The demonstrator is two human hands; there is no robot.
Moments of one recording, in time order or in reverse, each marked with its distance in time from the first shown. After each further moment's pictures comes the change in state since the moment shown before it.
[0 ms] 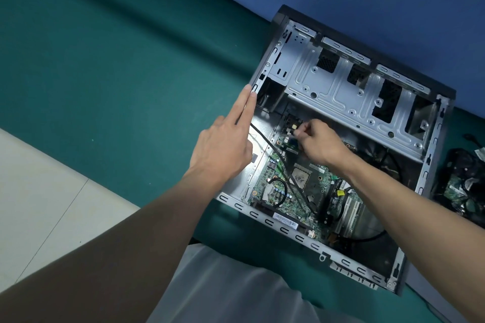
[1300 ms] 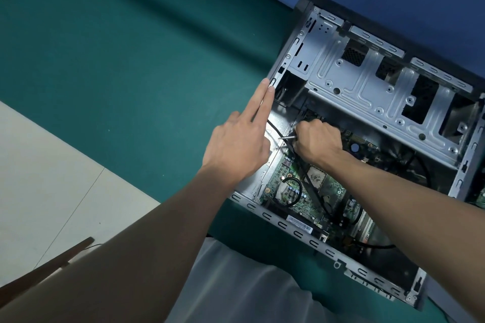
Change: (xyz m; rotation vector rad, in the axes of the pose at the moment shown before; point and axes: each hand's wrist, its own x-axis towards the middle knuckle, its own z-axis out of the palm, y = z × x) left_hand 0.000 0.001 0.004 0.001 0.012 -0.014; right_hand 0.031 -0.005 0.039 -0.726 0.127 -0.290
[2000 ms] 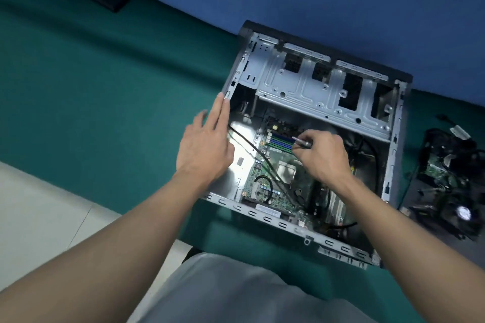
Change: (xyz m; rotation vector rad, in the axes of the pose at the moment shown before) left_hand -0.002 -0.001 0.001 0.156 0.068 0.044; right_hand -0.092 0.038 -0.028 0.562 0.269 0.325
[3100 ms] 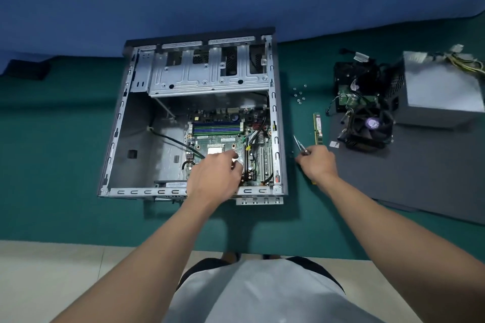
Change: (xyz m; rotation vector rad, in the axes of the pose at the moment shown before) left_hand -0.063 0.191 0.026 -0.076 -0.250 0.052; right_hand -0.091 0.206 0.004 0.416 0.038 0.617
